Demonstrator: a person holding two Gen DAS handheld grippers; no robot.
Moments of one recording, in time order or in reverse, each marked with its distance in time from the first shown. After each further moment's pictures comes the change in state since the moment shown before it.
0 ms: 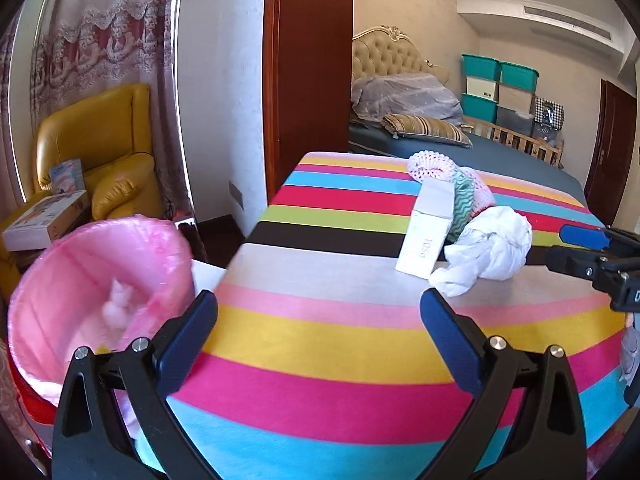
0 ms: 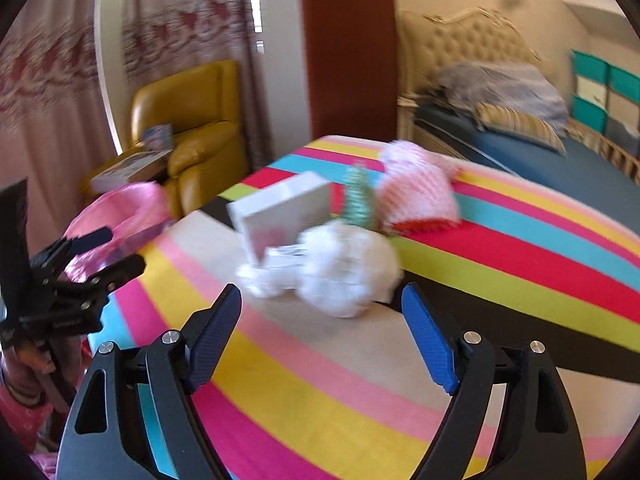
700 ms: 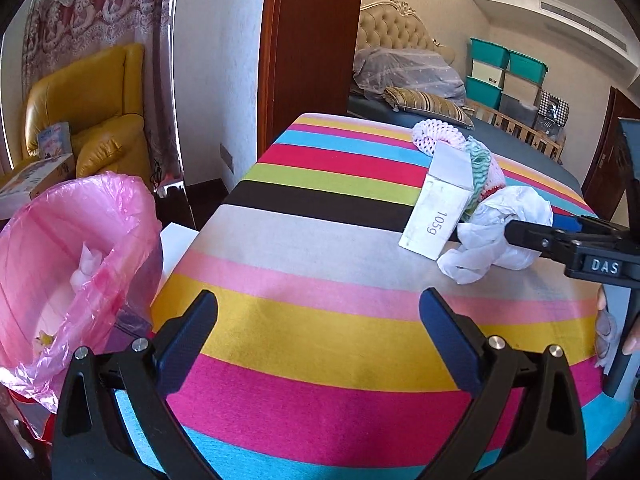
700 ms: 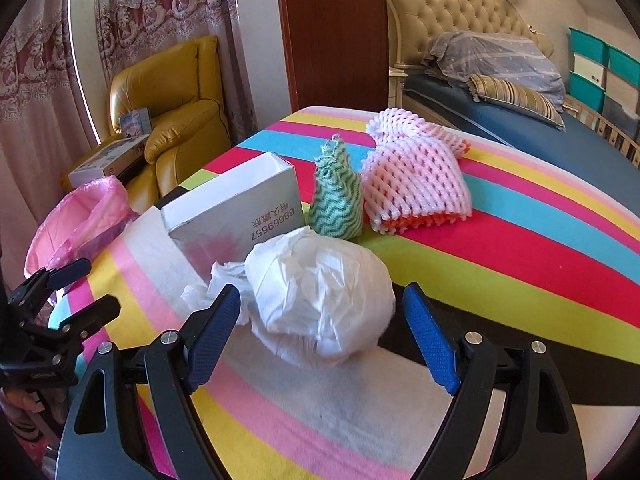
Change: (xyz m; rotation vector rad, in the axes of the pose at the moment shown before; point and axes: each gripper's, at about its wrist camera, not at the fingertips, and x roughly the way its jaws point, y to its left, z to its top) left arm 0.039 0.000 -0.005 -0.047 0.116 -0.034; right arm 0.070 -0.009 0.020 0.018 0.108 -0.028
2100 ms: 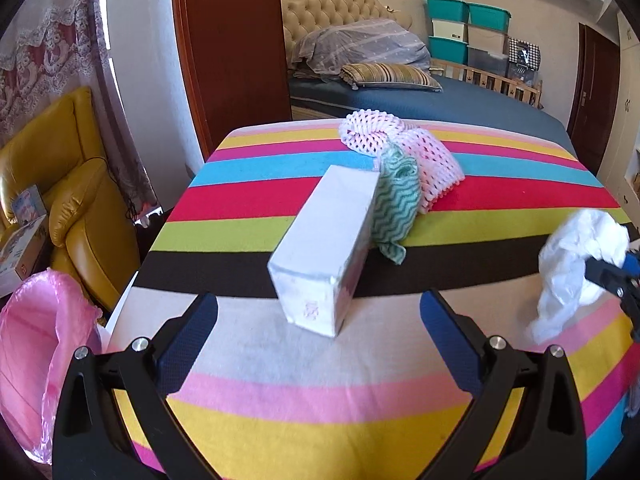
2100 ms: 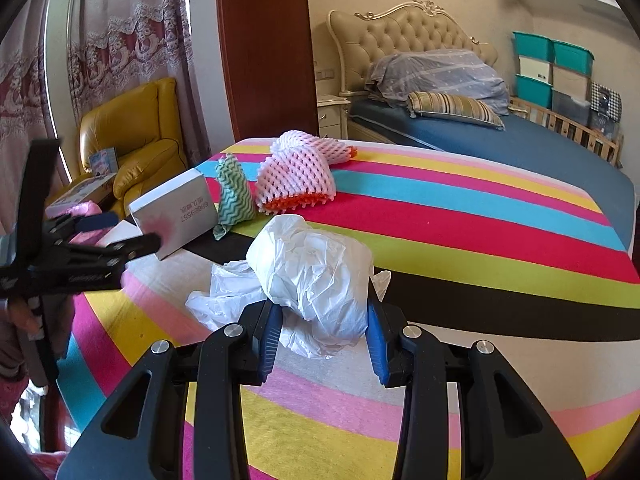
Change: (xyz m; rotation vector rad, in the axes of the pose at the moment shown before) left arm 0.043 -0.089 0.053 0.203 0.067 -0.009; right arm -0.080 -0.067 -0.059 0.097 -0.132 -0.130
